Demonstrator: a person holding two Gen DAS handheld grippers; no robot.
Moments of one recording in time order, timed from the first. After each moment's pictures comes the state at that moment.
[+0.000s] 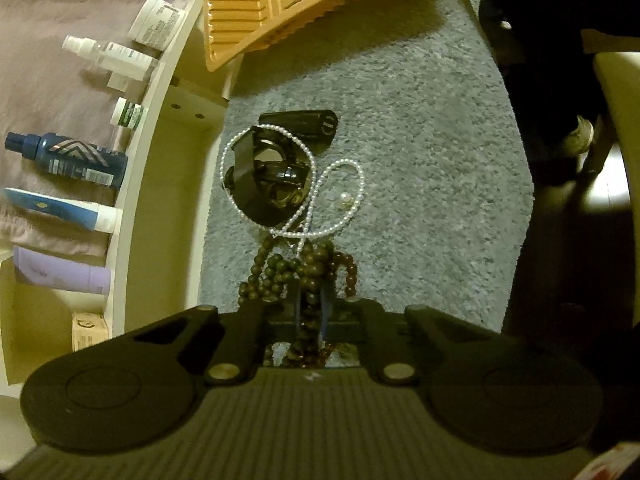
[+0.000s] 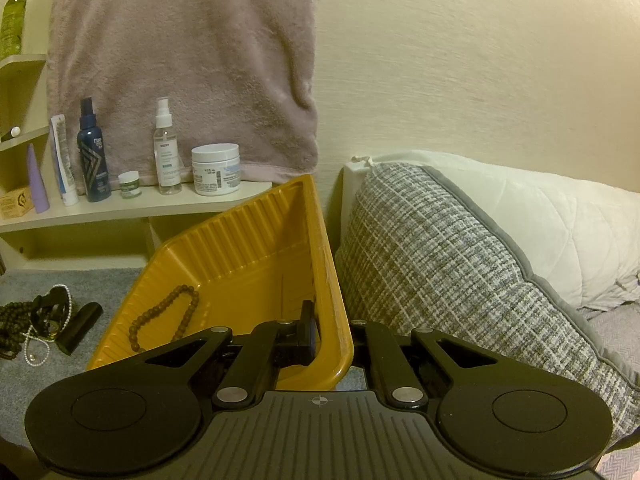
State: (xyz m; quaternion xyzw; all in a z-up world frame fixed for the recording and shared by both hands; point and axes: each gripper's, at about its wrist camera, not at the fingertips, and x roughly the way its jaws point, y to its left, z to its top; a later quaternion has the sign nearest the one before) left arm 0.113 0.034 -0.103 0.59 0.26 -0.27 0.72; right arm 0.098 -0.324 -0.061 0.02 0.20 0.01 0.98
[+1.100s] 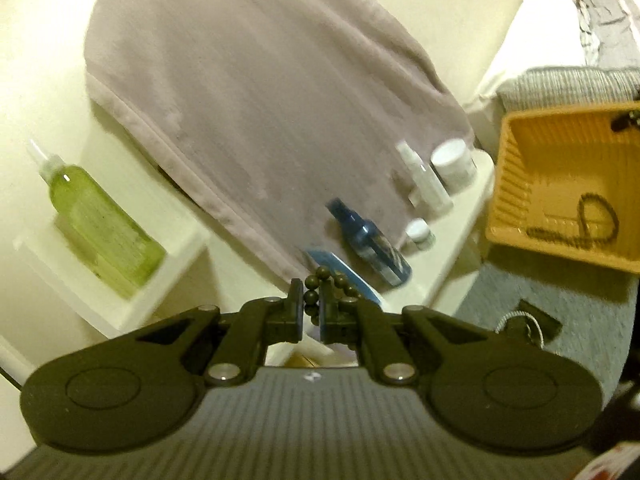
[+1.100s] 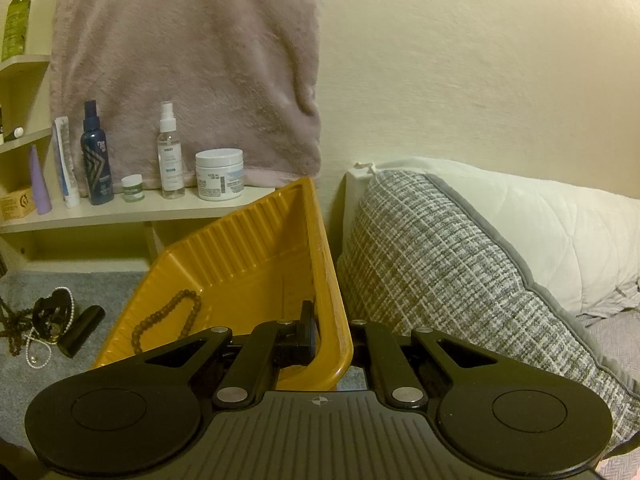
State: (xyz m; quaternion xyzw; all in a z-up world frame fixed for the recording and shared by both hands) left arm 0.157 0.072 0.151 0.41 0.14 -0.15 0.89; right arm 0.098 -0.322 -0.056 0.02 0.20 0.02 0.98
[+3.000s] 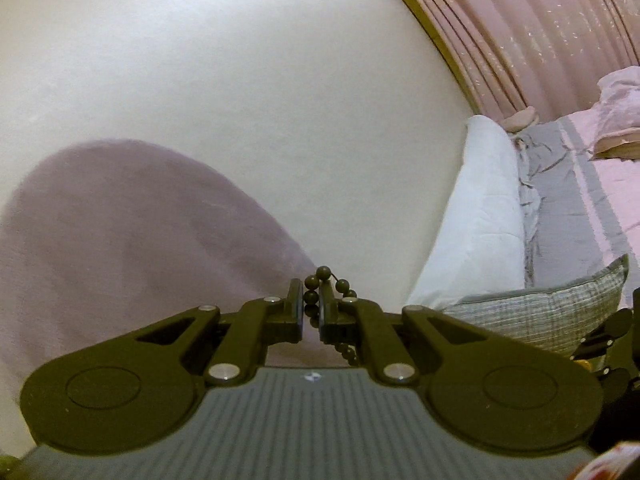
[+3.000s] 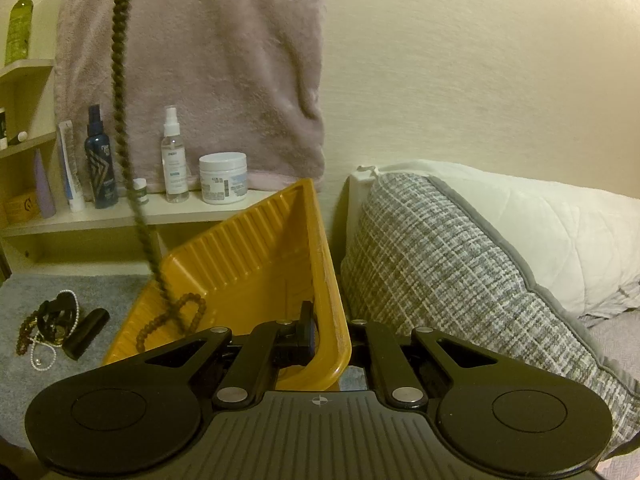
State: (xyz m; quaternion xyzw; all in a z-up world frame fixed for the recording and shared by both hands) left arm 0.153 -0.106 0.273 0.33 0.00 -0.34 0.88; right arm 0.095 -0.319 -0.055 0.02 0.20 0.02 0.98
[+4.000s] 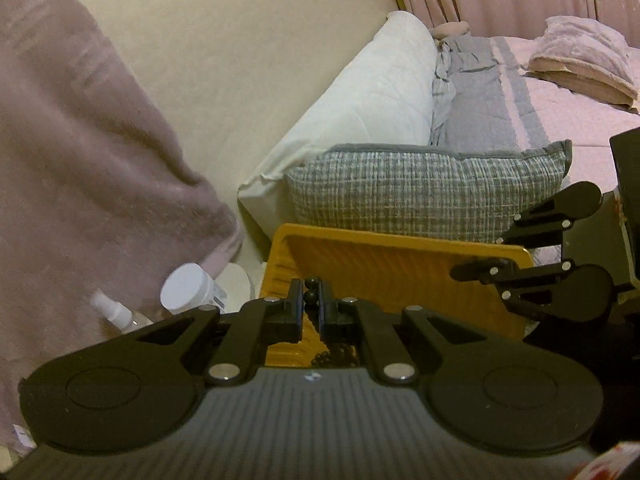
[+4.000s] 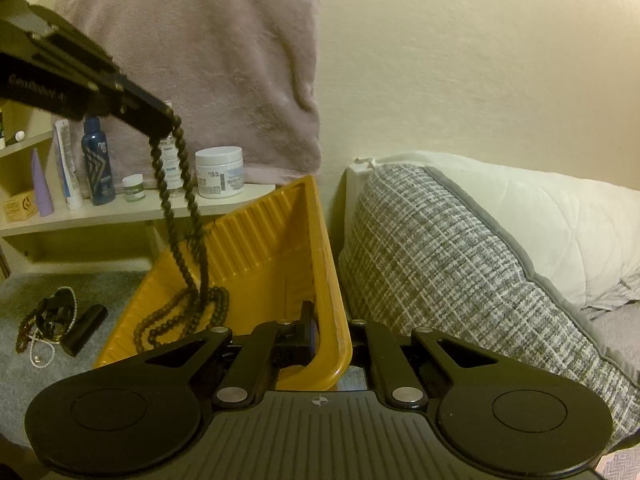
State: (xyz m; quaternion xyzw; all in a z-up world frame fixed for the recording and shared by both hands) left arm 0.188 -0.161 0.093 0.34 0.22 -0.41 0.82; right arm 0.094 -0.322 -0.058 0.03 0.20 0.02 0.98
